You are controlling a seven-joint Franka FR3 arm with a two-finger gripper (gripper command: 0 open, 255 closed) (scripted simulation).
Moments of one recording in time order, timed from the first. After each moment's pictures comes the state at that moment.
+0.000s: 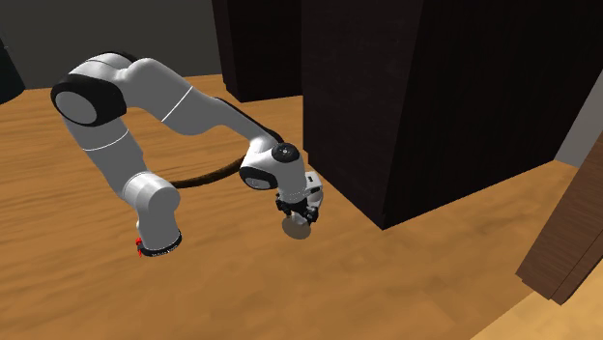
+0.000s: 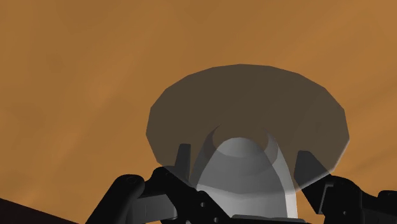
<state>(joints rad) 0.46 -0.23 -0.98 -2.56 0.27 2.52 -1.35</state>
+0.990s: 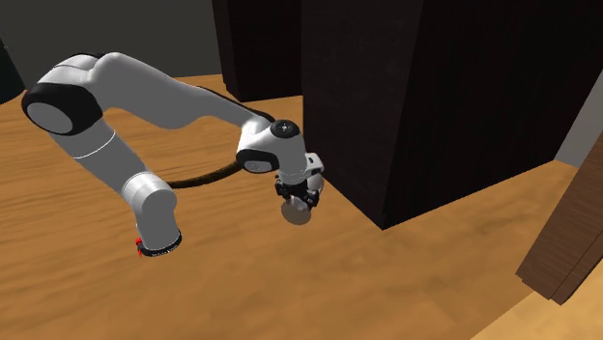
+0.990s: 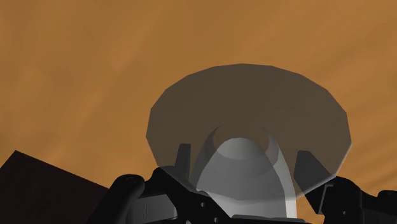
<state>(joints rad) 0.33 -0.37 -0.84 -2.51 0.10 2.37 -1.18</state>
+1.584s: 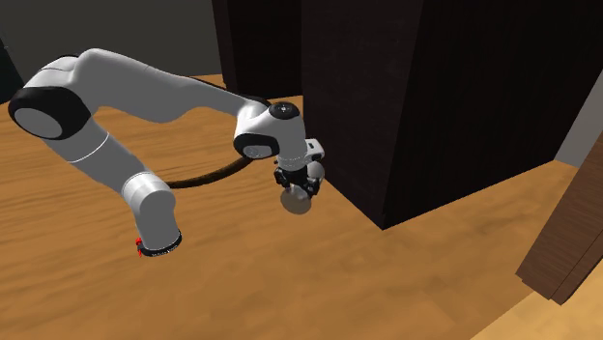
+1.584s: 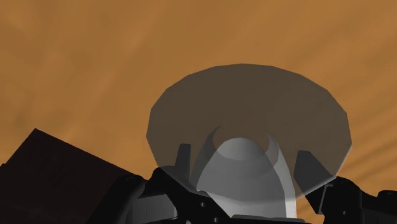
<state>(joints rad) 0.29 -0.44 -0.78 -2.44 0.05 2.25 -1.11</state>
